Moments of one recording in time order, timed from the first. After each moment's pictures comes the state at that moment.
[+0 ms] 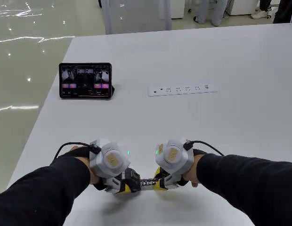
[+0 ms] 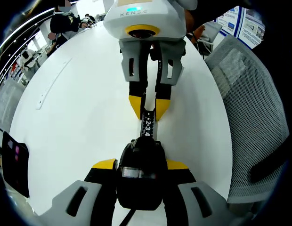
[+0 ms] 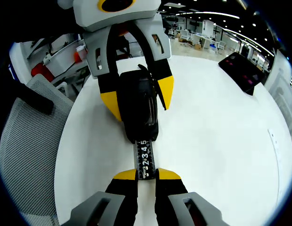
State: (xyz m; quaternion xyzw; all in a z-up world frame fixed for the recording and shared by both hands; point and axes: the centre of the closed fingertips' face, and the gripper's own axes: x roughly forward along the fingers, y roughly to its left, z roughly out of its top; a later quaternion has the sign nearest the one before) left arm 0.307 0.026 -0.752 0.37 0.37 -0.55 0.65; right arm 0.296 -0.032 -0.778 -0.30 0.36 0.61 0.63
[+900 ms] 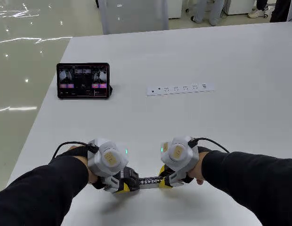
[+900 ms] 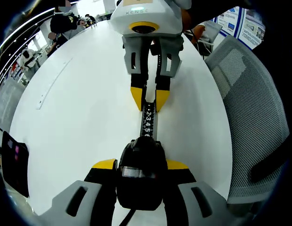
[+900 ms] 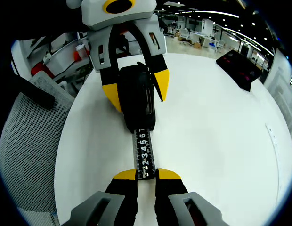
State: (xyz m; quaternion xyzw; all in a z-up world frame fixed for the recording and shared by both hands) left arm 0.307 0.026 -0.752 0.37 0.37 -0.55 0.65; right arm 0.298 -0.050 -0.779 -0.30 0.37 0.61 0.63
